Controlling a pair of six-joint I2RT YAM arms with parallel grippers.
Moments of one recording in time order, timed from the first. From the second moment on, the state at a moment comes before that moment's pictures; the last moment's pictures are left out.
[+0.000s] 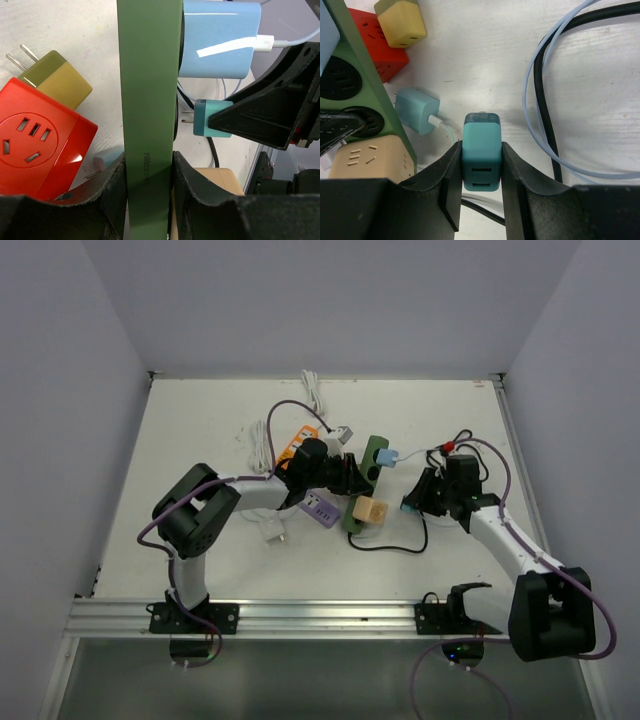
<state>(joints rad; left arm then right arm) -0.73 1.90 1.03 0.45 0.39 -0.65 0.12 1.14 0.61 -0.31 -0.21 0.48</state>
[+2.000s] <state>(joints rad) -0.84 1.90 1.14 0.23 0.28 -0.53 0.12 1.13 0.58 0.04 -0.28 0.66</state>
